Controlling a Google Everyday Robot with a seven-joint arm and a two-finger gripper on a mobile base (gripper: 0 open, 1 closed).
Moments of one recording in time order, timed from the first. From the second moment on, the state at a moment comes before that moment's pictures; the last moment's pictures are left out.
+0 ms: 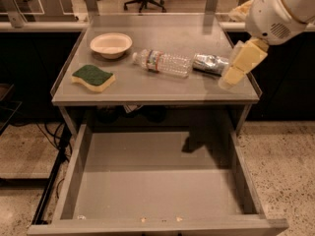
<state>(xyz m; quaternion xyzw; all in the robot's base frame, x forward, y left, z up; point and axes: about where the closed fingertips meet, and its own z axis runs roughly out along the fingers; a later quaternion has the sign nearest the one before) 0.550 -0.159 0.987 -0.61 0.73 0.02 0.32</state>
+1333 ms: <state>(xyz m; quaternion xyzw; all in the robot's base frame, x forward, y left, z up) 0.684 -0.143 0.937 -0.49 0.78 0.04 0.39</state>
